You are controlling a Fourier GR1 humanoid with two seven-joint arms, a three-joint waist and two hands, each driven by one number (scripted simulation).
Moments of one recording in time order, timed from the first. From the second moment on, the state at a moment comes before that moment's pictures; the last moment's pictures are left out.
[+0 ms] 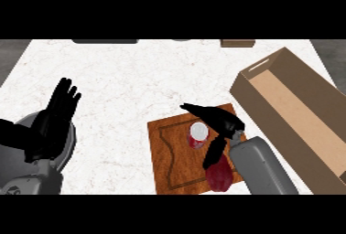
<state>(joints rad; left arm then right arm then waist) -0.10 0.14 0.08 -1.64 0.15 0.09 0.20 -0.43 -0.04 0.24 -1.22 0.67 0.55 0.10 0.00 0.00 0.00</state>
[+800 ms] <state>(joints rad) -0.09 0.13 0.08 -1.66 0.13 0.09 0.21 -0.27 -0.01 0.55 -1.44 0.93 0.34 0.15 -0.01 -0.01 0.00</state>
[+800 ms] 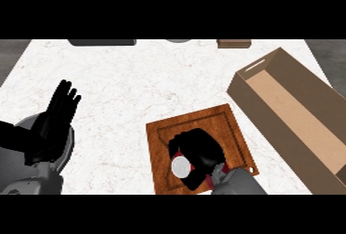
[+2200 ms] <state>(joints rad) -0.08 0.13 0.10 -1.67 0.13 0.09 0.23 -0.20 -0.04 0.90 -2.08 1.34 0.12 0.74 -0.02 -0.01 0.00</state>
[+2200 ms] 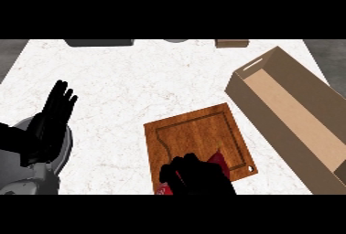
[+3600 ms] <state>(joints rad) -0.11 0.11 0.08 -1.66 0.11 0.09 0.22 -0.33 -0.29 0.04 -1.85 1.08 0.21 0.36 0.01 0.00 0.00</state>
